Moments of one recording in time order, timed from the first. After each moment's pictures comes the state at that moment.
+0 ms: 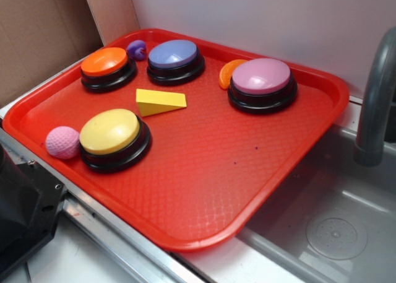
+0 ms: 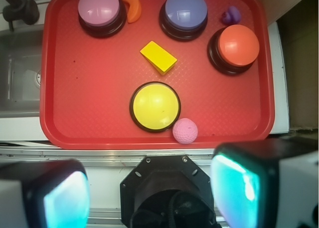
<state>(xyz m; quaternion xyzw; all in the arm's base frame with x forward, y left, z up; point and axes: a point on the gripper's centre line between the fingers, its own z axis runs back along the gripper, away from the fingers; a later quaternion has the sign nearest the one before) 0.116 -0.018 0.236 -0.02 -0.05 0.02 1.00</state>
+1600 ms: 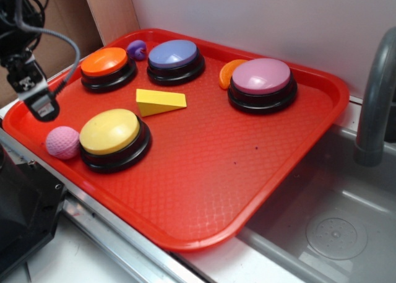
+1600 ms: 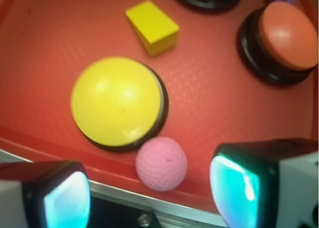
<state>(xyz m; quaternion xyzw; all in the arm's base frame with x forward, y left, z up) 0.121 0.036 0.093 -0.02 -0.09 -0.13 0.99</state>
